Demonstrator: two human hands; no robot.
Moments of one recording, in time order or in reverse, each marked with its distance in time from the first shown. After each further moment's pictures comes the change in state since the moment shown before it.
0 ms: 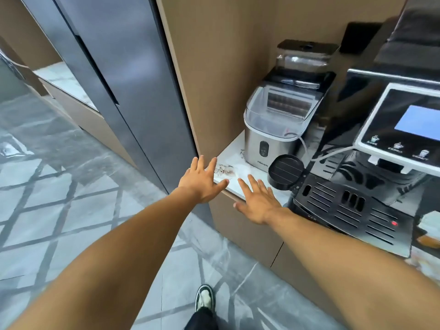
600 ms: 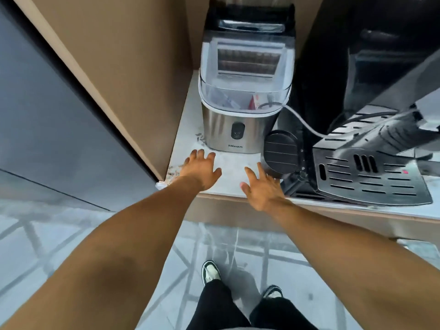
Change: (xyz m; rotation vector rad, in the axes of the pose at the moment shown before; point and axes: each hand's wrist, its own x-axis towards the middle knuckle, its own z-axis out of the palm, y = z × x) left_hand 0.204 0.001 0.089 0.054 -0.271 0.515; right_hand 0.095 0.029 0.051 0.077 0.049 0.689
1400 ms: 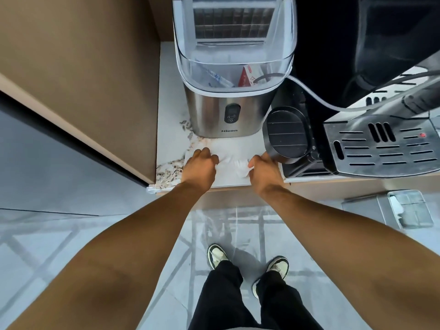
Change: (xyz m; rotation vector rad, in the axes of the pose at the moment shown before) left_hand 0.023 -0.008 0.038 -0.039 0.041 0.239; right_hand 0.023 -0.012 0.021 0.282 0.192 0.263
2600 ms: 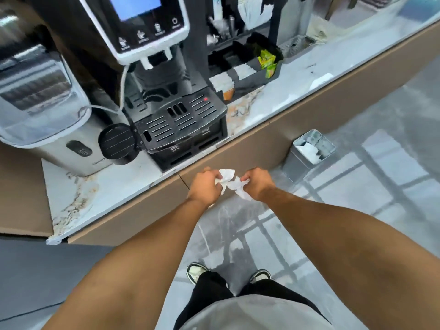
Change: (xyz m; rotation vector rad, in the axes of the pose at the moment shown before) left_hand -0.077 0.348 0.080 -0.125 -0.148 0.285; right_hand -0.193 0.301 -0.091 0.341 0.009 0.348
